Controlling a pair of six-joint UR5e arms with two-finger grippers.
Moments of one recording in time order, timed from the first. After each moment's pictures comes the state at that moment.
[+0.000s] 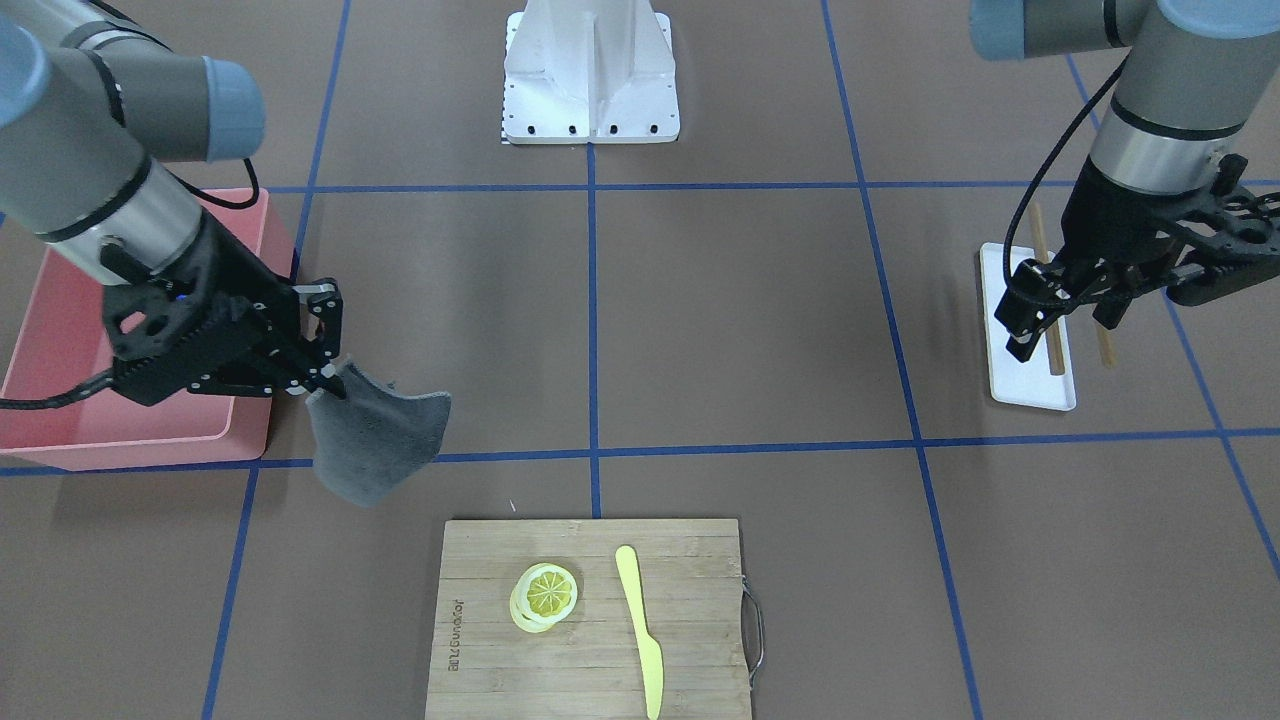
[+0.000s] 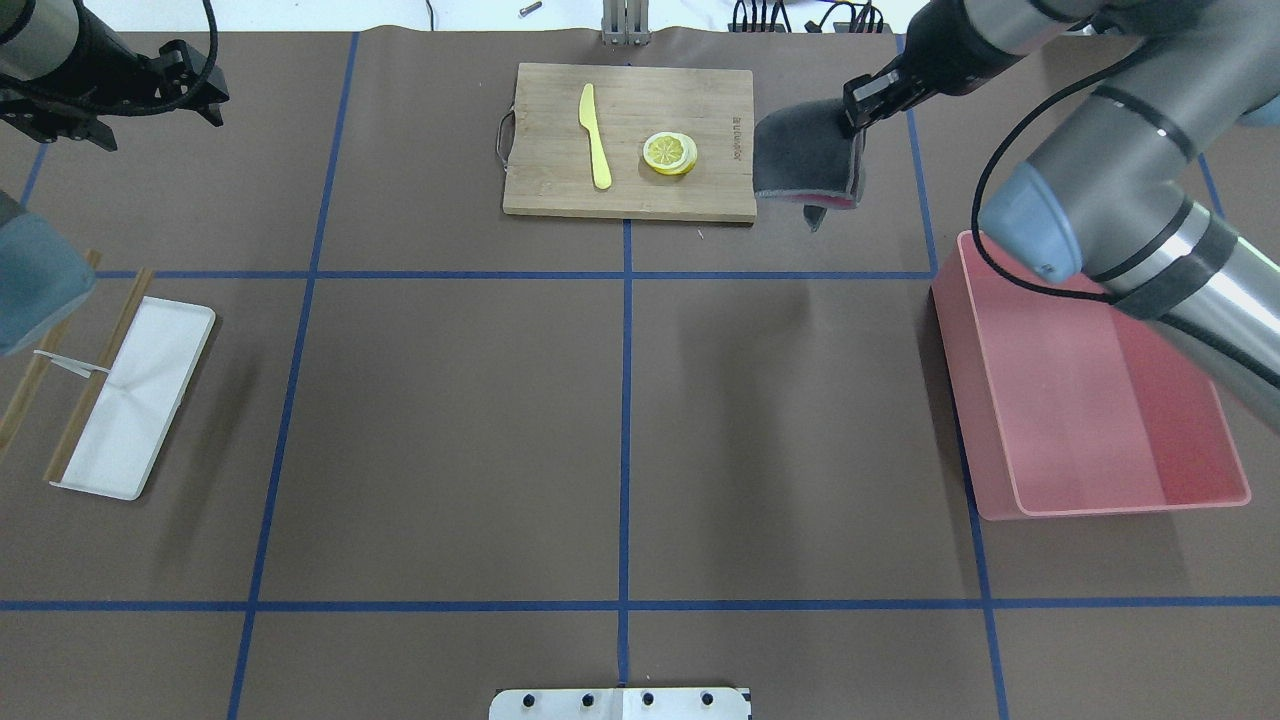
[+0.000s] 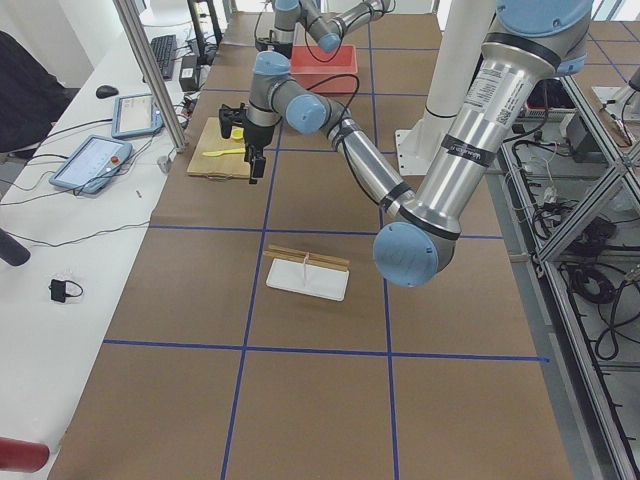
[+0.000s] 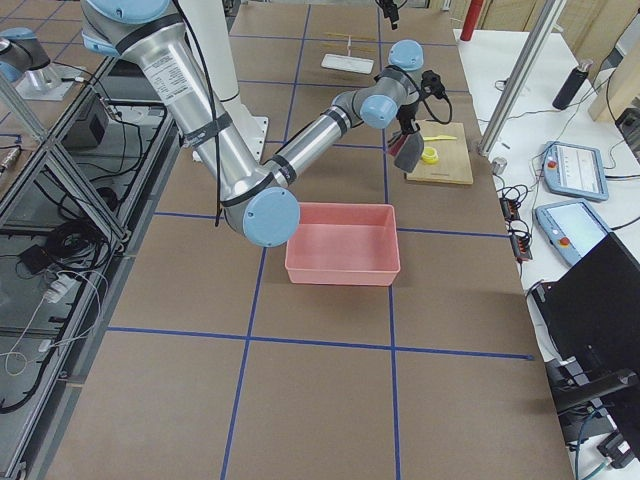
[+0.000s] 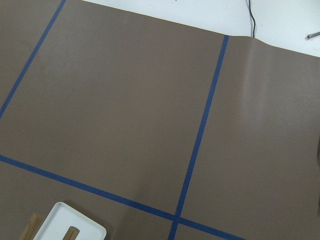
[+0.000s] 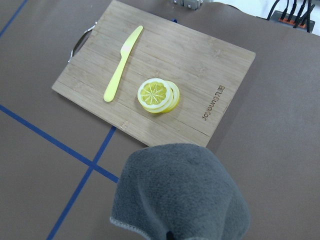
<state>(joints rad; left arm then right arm) -1.06 -2.00 -1.95 -1.41 -1.94 -1.08 1.08 -0.99 1.71 -1.32 2.34 0.56</state>
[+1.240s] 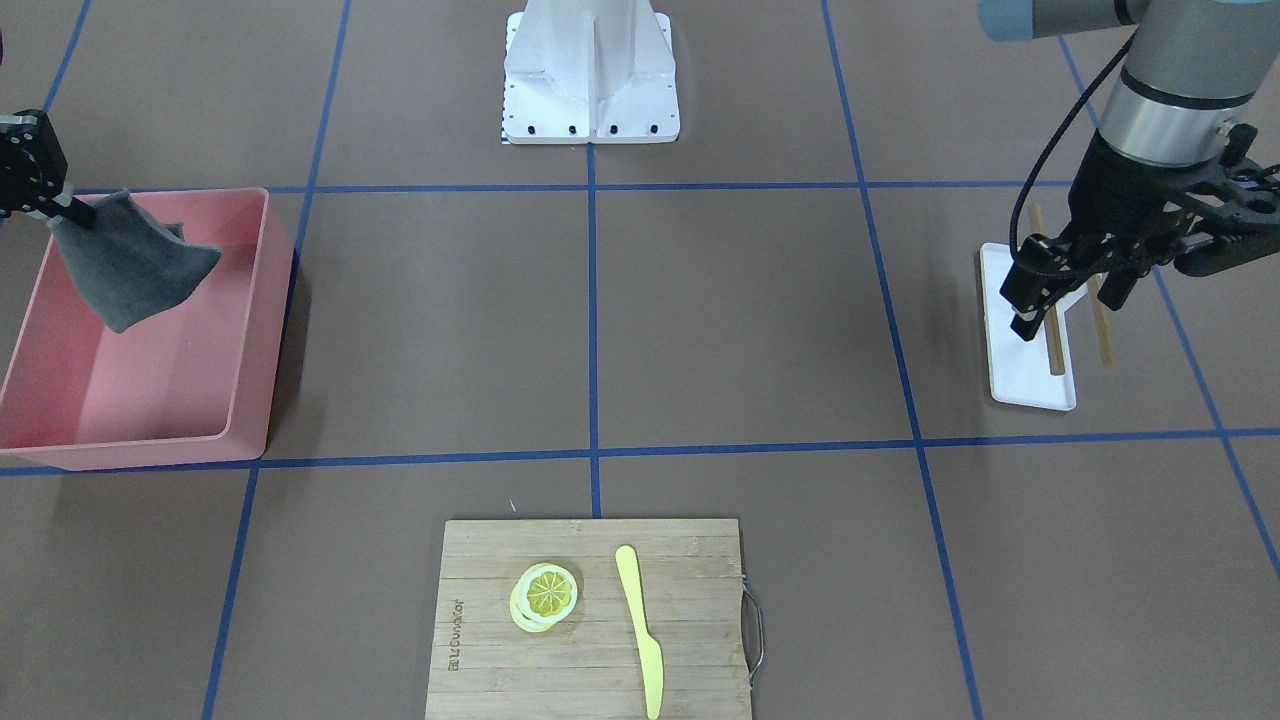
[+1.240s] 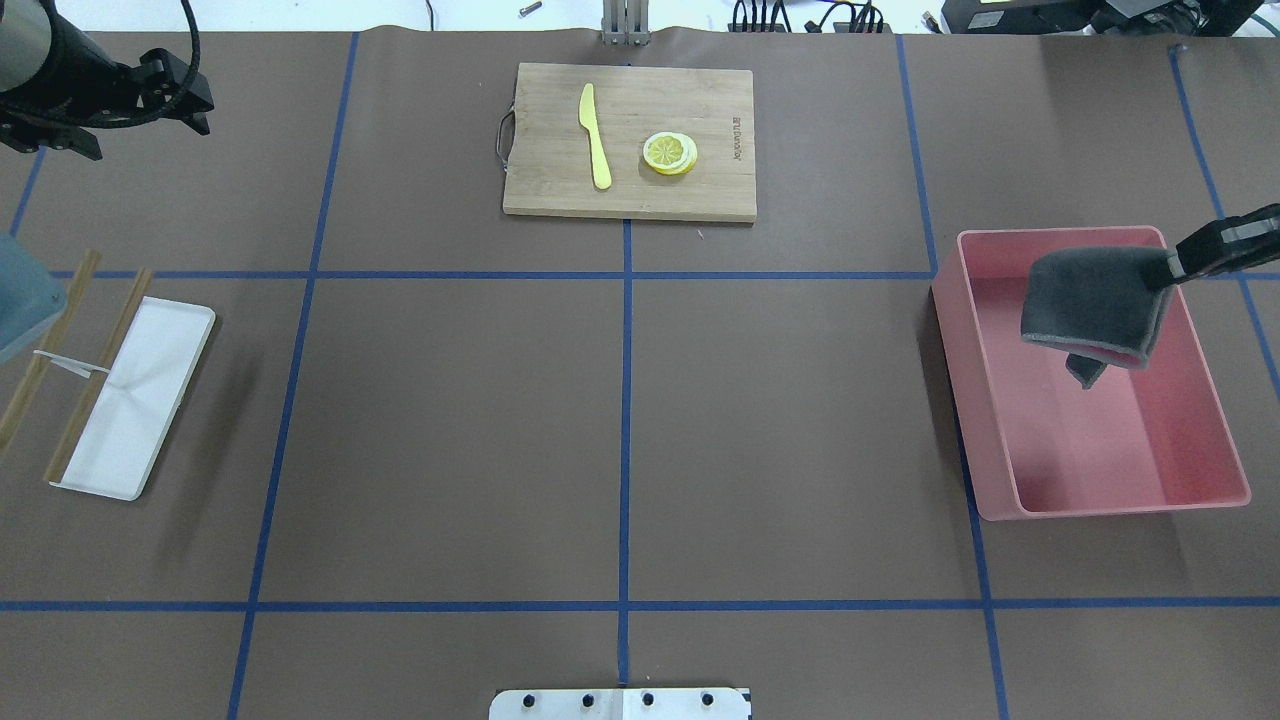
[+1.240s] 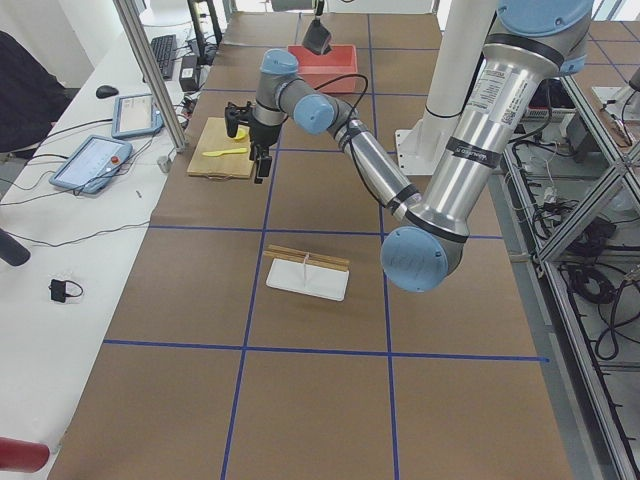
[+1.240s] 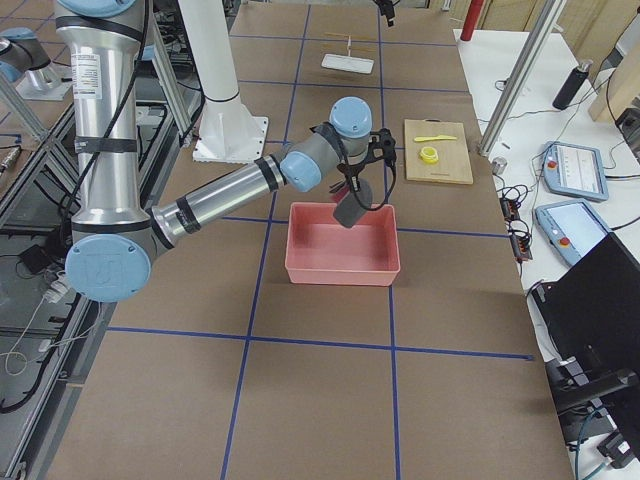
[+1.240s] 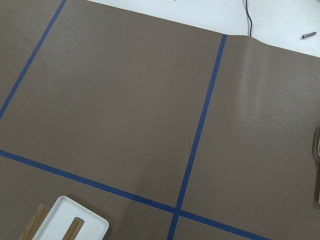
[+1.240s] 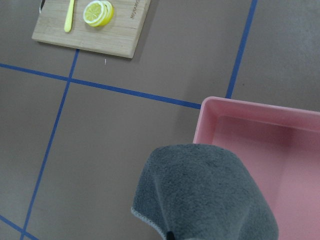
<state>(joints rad) -1.06 -1.97 -2.00 -1.41 -1.95 -1.08 1.22 -1.60 2.06 -1.33 2.55 0.54</state>
